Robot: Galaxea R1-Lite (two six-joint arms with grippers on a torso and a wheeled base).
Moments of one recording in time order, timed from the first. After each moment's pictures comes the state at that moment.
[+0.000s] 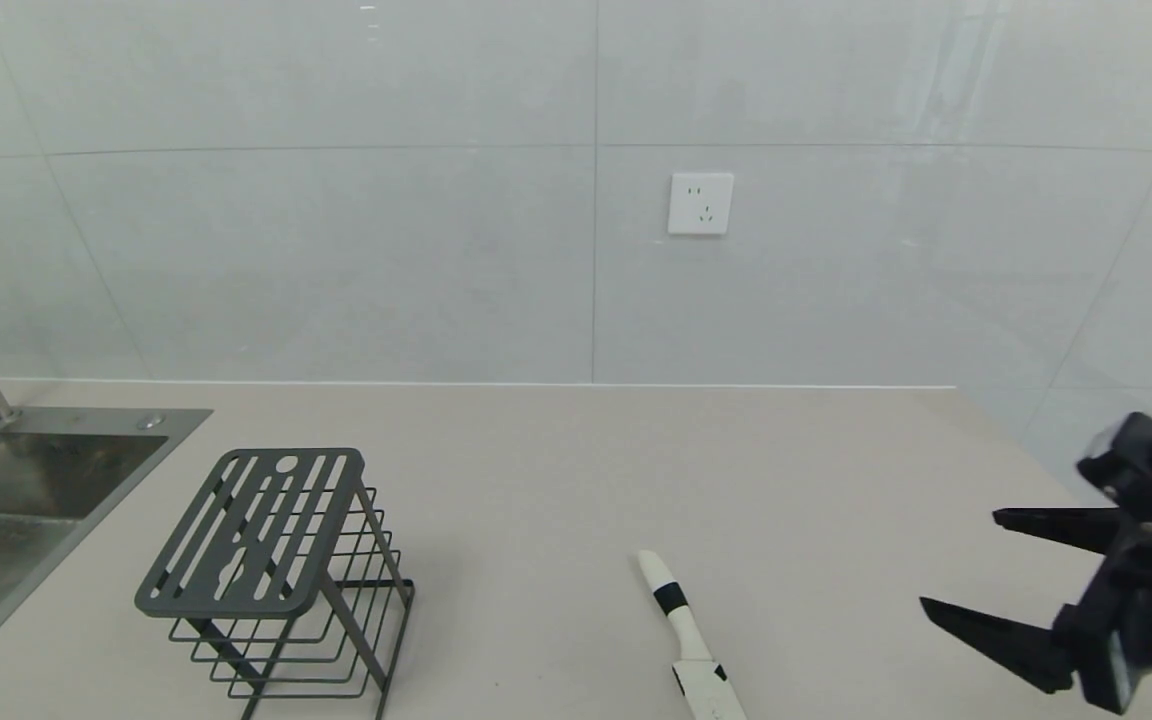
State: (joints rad) left arm 0.00 0.00 0.00 0.00 0.00 0.00; right arm 0.37 1.18 -0.45 -0.13 0.13 -0.22
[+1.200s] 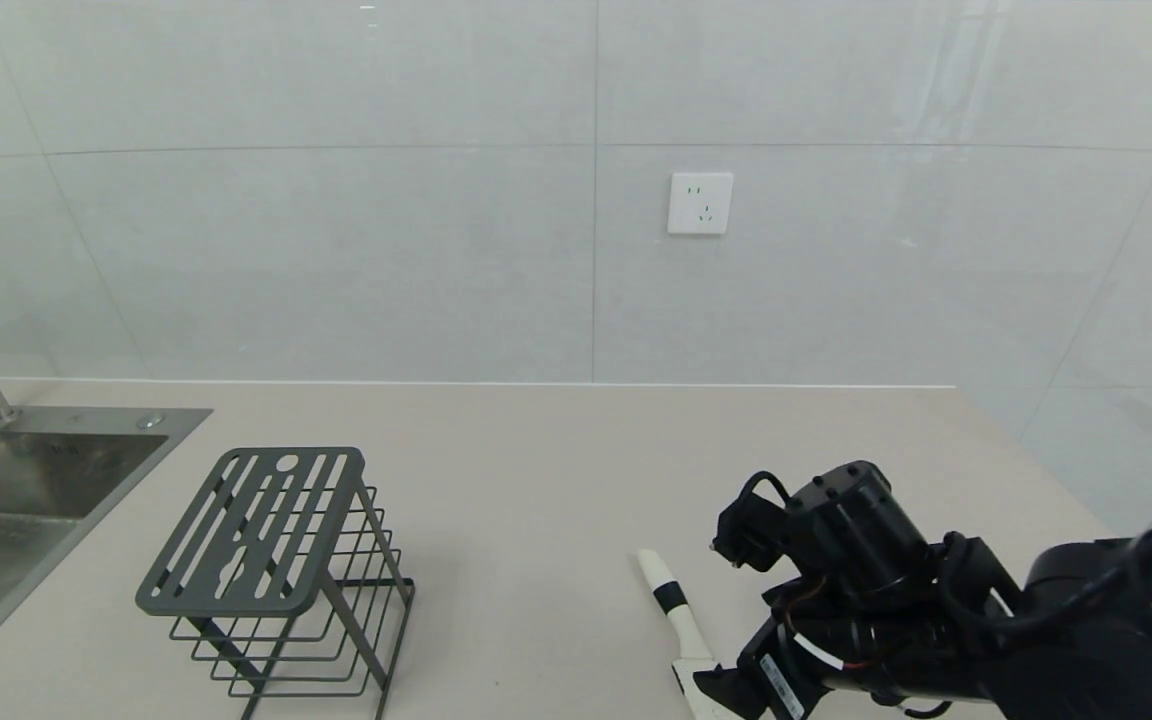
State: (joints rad) left arm 0.00 0.00 0.00 0.00 -0.01 0.00; right arm 0.72 1.88 -0.61 -0.31 -0.01 0.02
